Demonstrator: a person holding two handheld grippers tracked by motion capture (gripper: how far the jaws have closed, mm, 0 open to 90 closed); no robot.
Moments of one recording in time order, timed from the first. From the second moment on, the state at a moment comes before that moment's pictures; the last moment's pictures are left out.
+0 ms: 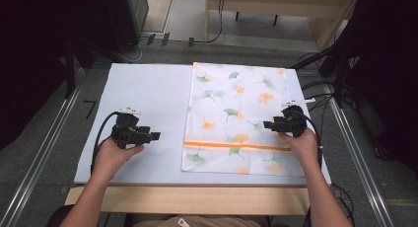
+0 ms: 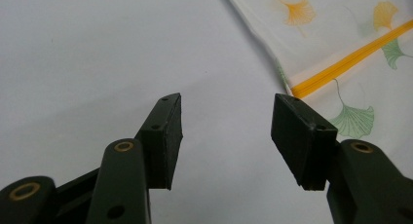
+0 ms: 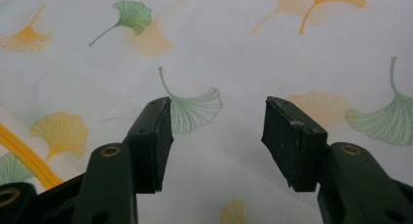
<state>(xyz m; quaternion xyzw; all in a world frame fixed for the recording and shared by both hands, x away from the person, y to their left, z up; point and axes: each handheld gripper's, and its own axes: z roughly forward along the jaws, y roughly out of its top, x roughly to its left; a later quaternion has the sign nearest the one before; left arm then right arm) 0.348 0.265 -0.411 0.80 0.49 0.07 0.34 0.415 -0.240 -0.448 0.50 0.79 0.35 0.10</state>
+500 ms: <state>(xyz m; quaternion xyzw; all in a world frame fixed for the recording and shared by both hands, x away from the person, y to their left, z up) 0.367 0.231 -0.414 0.82 0.45 0.03 0.35 0.396 -0.264 -0.452 0.52 0.78 0.34 0.10</state>
